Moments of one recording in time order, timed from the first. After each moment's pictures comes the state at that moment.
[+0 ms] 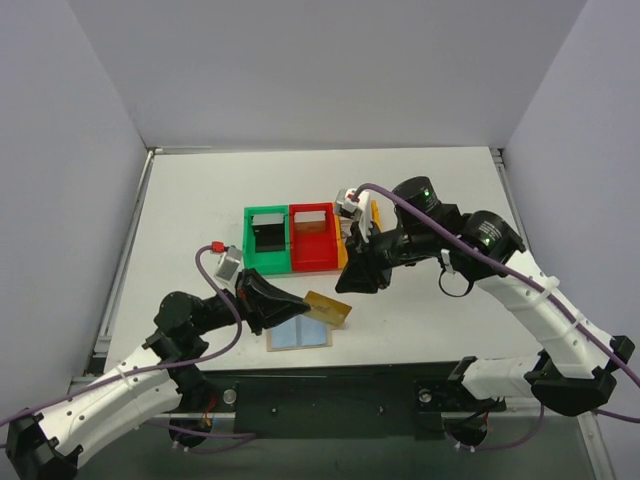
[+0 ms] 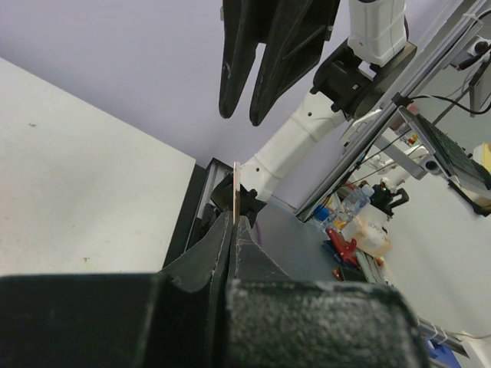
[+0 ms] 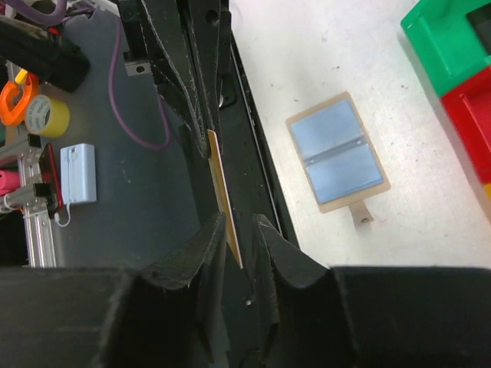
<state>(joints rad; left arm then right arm) -0.80 0.59 0.37 0.56 0.52 -0.78 0.83 1.25 1.60 -1.02 -0.58 0.00</state>
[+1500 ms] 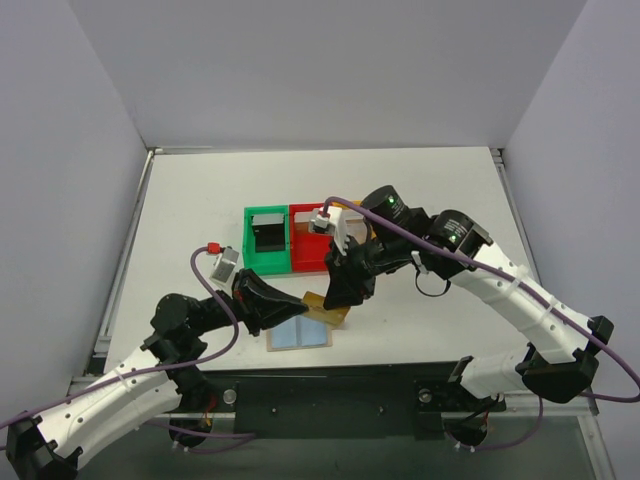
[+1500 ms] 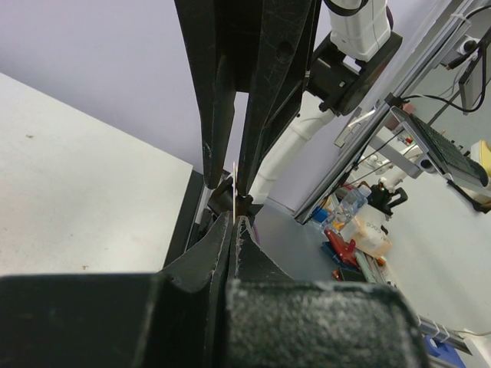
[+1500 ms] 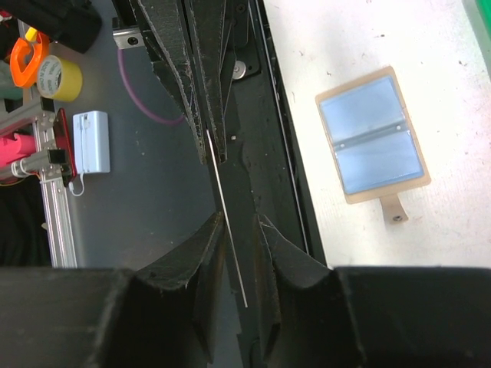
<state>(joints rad) -0.80 0.57 0.37 0.58 0.54 -0.78 0.91 1.34 1.59 -1.04 -0.60 -0.01</state>
